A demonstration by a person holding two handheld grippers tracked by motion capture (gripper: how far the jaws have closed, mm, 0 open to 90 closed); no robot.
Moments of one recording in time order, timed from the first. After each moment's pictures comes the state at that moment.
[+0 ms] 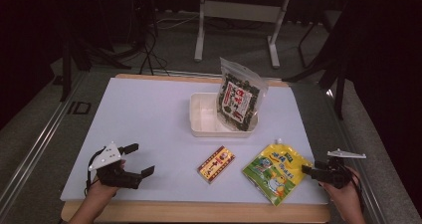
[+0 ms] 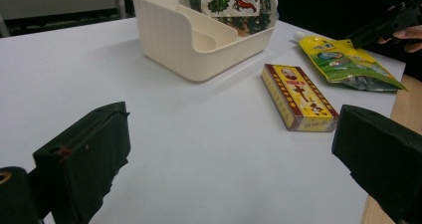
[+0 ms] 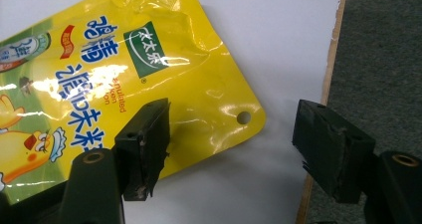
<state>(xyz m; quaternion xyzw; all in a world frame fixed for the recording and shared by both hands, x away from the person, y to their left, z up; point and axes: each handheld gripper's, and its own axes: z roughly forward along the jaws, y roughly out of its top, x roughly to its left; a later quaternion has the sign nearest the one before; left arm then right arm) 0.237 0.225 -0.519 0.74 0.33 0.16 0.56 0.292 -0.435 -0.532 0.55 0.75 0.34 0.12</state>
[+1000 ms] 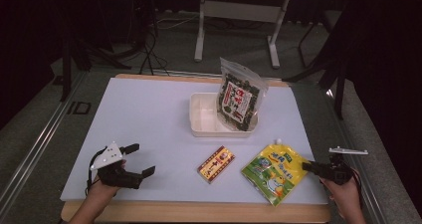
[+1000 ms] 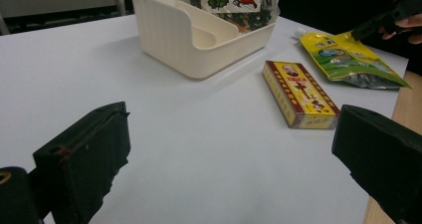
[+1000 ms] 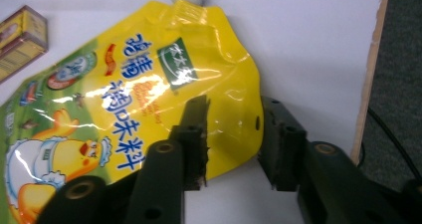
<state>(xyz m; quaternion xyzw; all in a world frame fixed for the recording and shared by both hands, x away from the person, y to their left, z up) 0.238 0.223 -0.520 0.75 0.33 0.16 0.55 0.298 -0.435 -0.525 0.56 0.74 0.37 0.06</state>
